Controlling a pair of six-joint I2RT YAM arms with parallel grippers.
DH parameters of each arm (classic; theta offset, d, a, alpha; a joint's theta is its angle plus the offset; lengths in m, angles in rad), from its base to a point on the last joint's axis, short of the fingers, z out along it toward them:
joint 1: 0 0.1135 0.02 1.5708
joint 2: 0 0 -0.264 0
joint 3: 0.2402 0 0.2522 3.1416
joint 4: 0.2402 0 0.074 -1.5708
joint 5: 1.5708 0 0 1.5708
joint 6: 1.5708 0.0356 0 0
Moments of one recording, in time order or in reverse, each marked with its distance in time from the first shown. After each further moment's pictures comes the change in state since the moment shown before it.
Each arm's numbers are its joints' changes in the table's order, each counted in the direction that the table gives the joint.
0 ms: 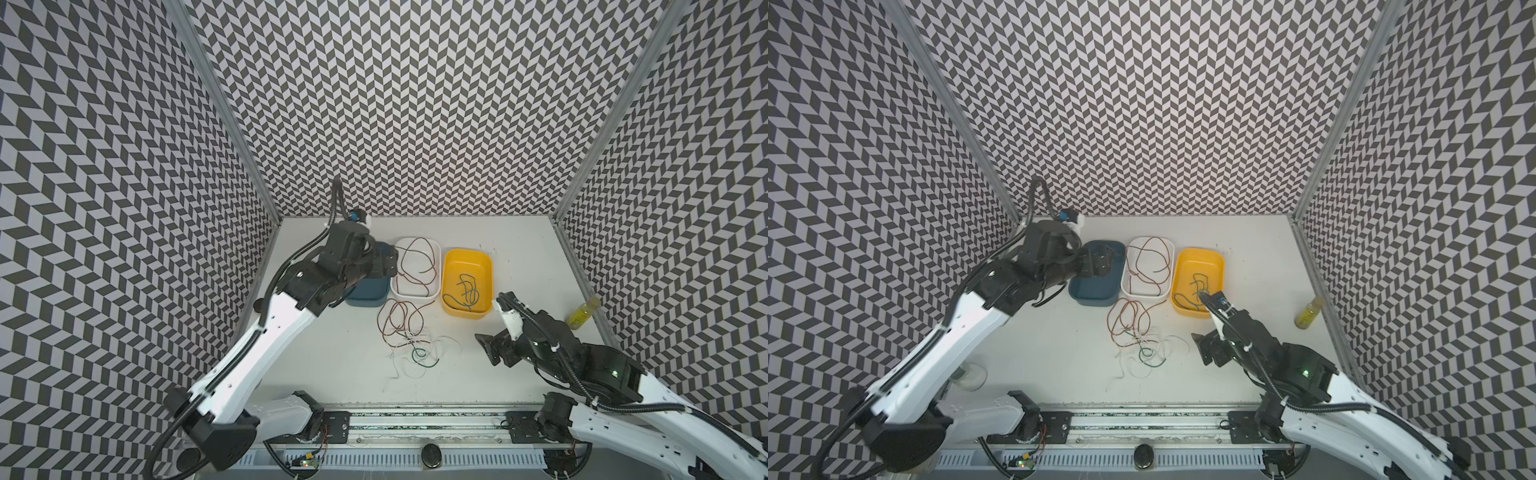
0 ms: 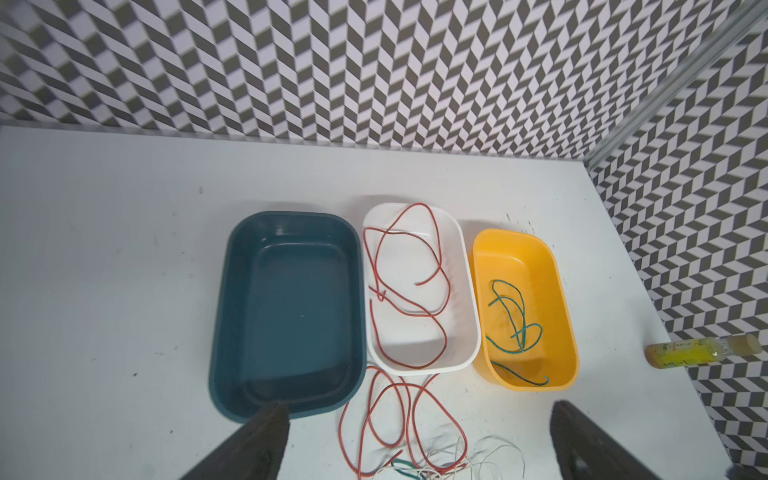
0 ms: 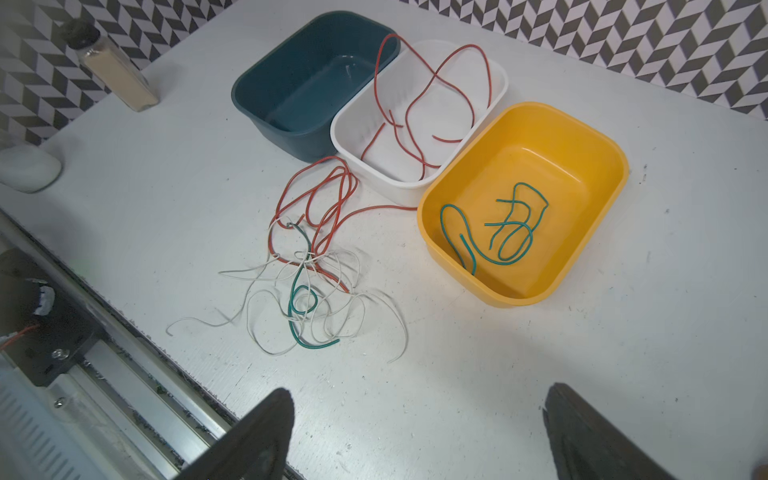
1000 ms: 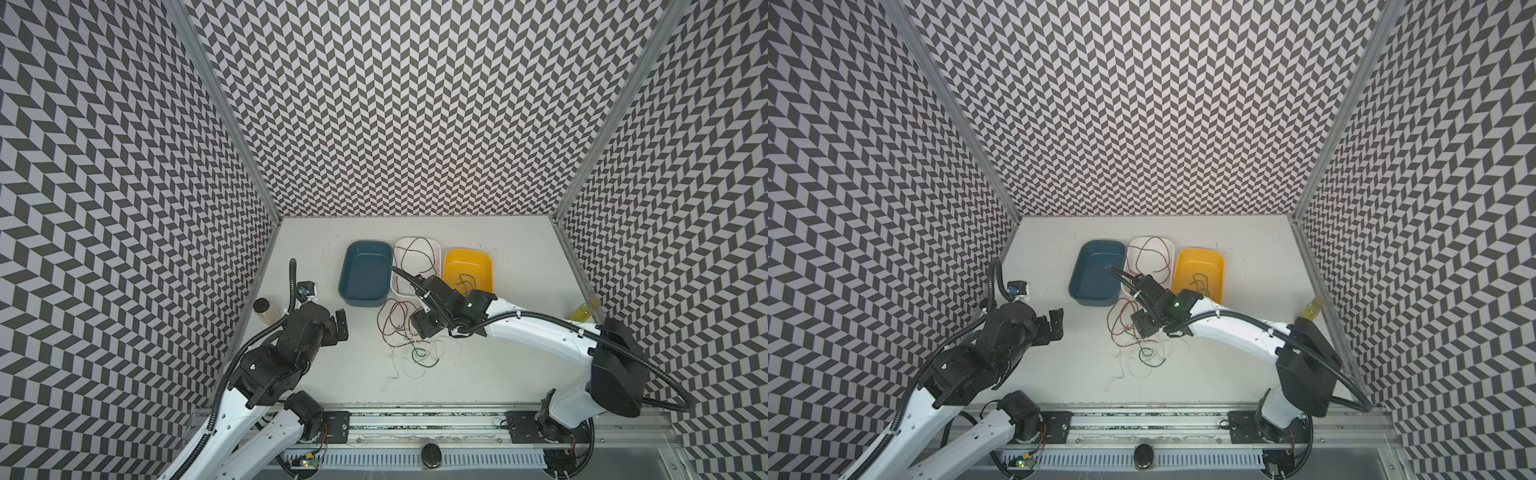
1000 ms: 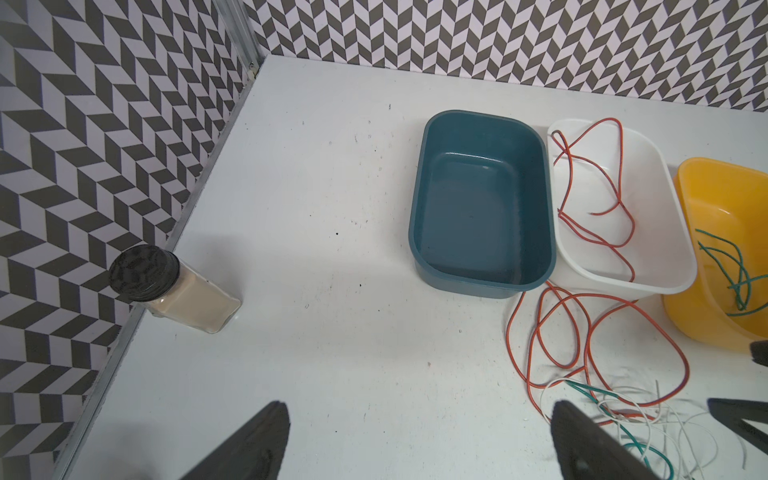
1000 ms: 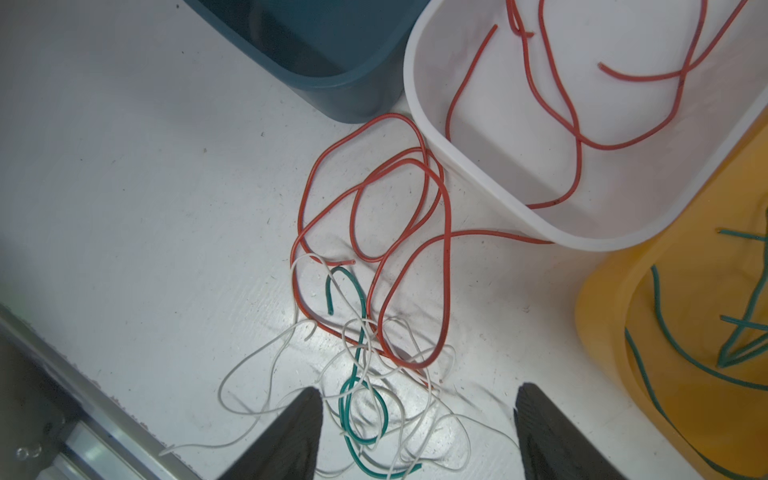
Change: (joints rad) left arm 0.003 0.535 -0.565 0.114 -0.292 -0.039; right arm -0.033 -0.900 0.373 -0.202 -0.184 0.056
